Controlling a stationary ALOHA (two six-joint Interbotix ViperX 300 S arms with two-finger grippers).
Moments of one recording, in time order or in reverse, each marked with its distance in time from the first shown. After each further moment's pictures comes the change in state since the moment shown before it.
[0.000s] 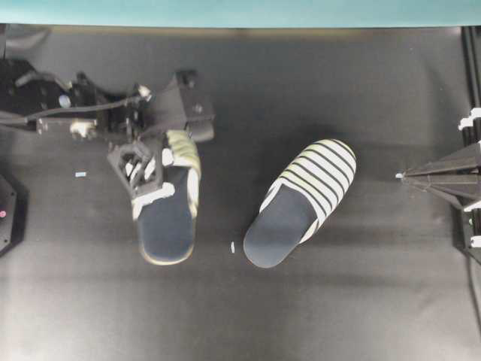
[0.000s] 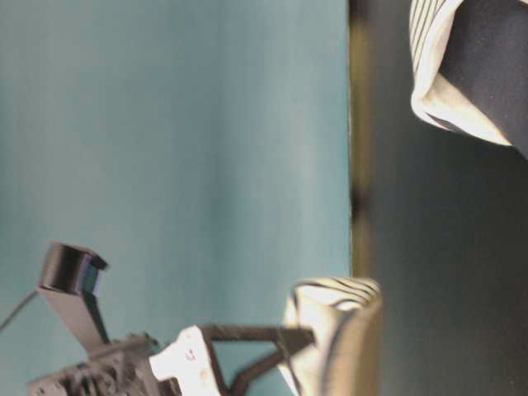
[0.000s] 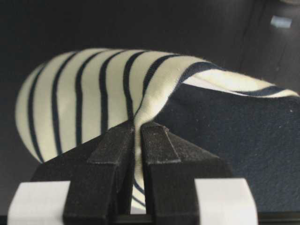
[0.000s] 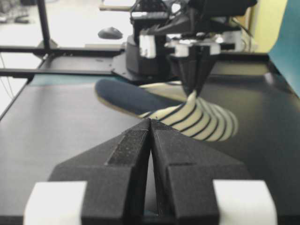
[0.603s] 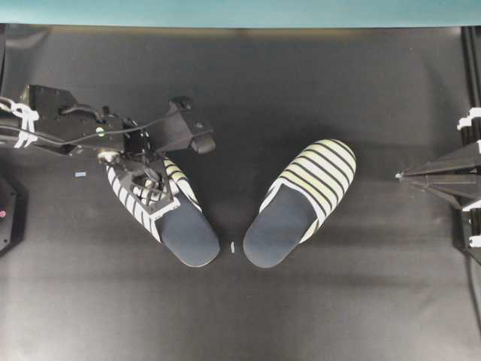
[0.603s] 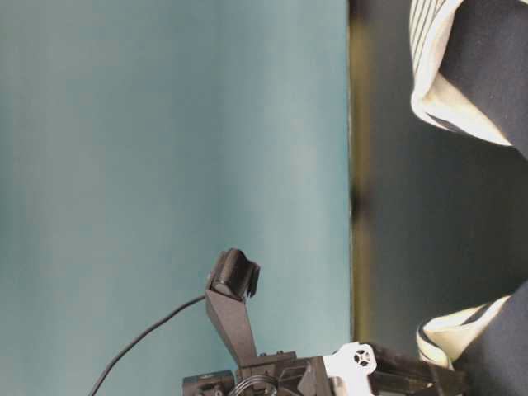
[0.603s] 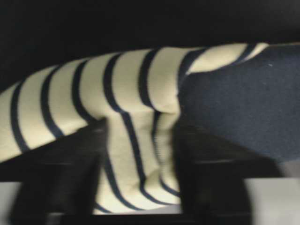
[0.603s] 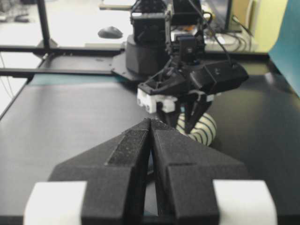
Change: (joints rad) left arm -0.029 0.163 0.164 -0.008 -0.118 -0.268; right arm 0.000 0.014 -0.009 0.000 -0.002 0.000
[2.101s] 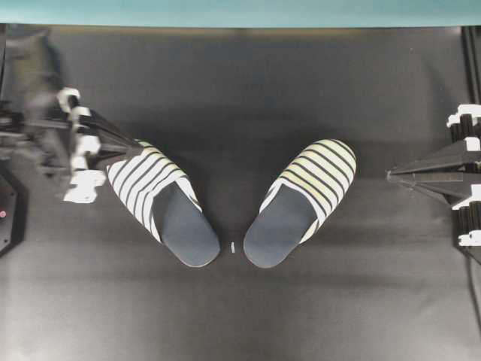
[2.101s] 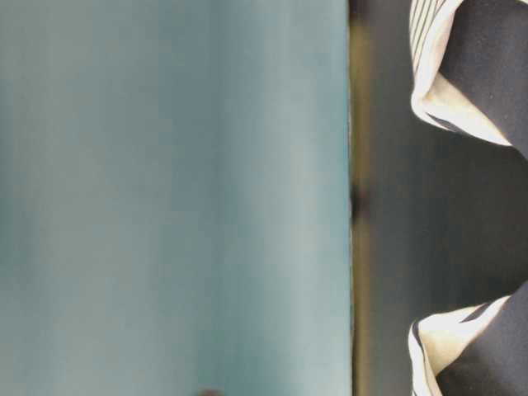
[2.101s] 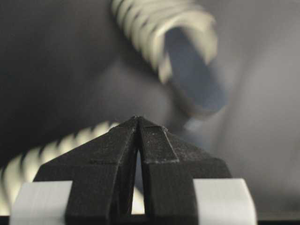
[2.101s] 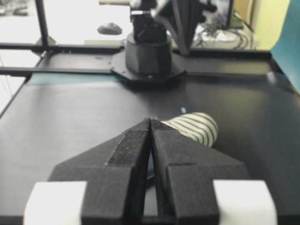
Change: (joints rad) left arm 0.006 -0.617 0.279 -0.005 -0.385 -0.043; right arm 0.000 0.086 -0.060 0.000 -0.003 0.000
